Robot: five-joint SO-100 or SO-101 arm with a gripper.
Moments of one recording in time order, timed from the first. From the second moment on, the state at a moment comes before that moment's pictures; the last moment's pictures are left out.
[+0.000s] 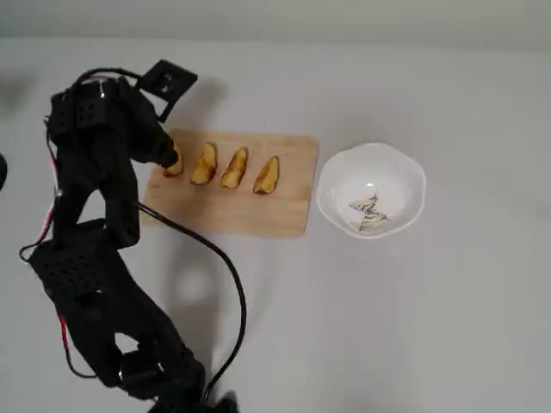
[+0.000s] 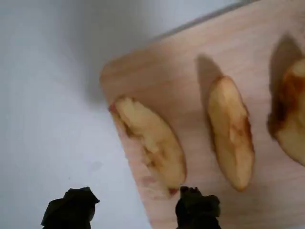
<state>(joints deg) -33.0 62.3 55.5 73.3 -46.8</state>
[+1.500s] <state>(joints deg) -33.7 17.1 -10.9 96.4 -42.7</state>
